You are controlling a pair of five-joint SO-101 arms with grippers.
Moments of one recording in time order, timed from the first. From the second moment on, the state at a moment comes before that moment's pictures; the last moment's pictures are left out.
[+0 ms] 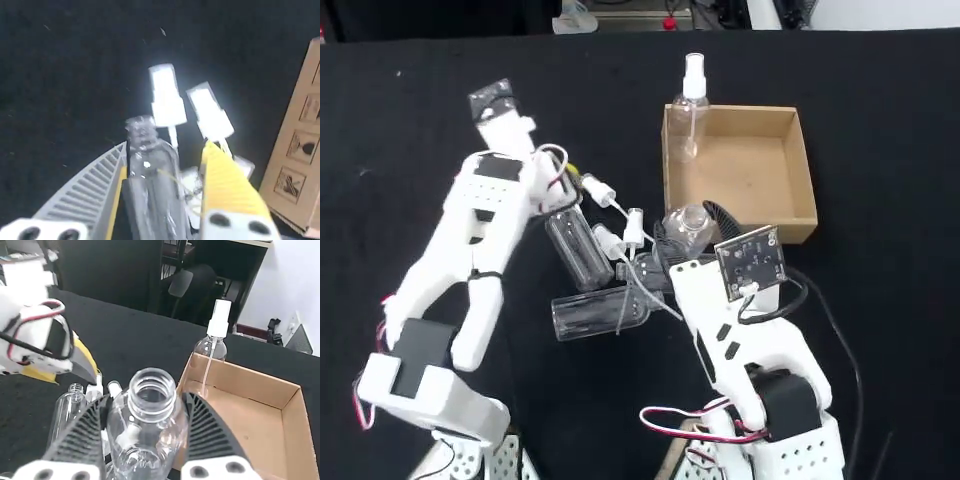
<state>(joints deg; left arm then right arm) 6.1 1.0 16.2 52.0 28.9 -15.5 -91.9 72.1 46.5 7.3</state>
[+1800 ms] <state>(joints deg) 3.3 16.9 17.2 35.3 40.2 -15.1 -102.4 77.0 46.5 7.3</state>
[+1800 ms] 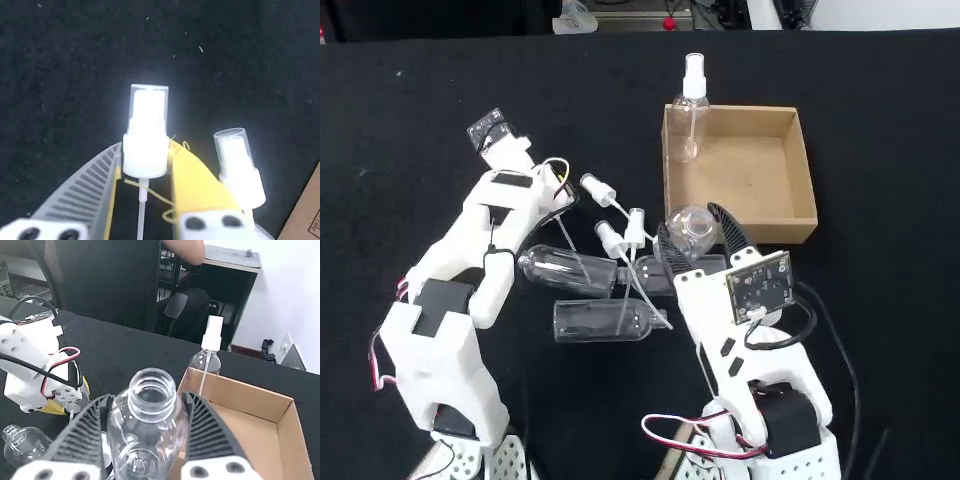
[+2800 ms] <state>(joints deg) -38.0 10.9 -7.3 87.0 -24.3 -15.1 -102.5 78.3 46.5 7.3</state>
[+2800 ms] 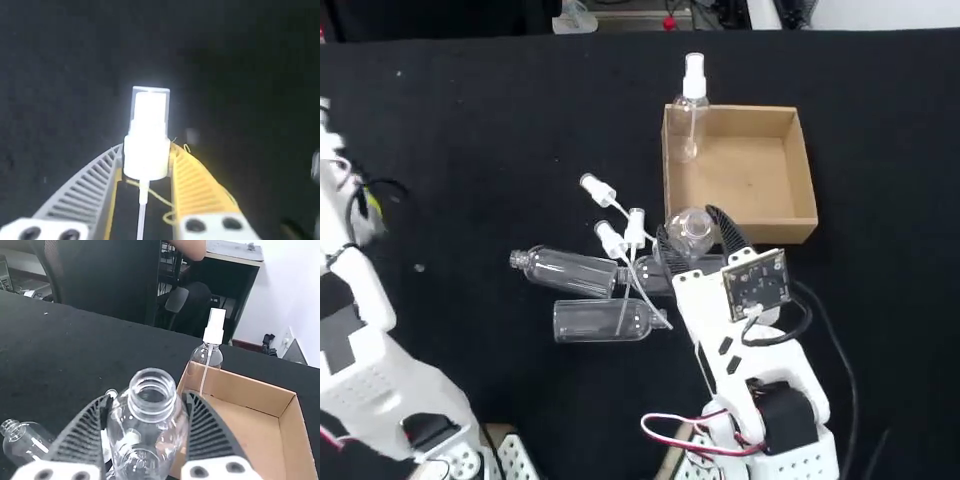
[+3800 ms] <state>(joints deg) -51.2 10.9 9.2 84.1 -67.5 -15.1 -102.5 78.3 46.5 7.3</state>
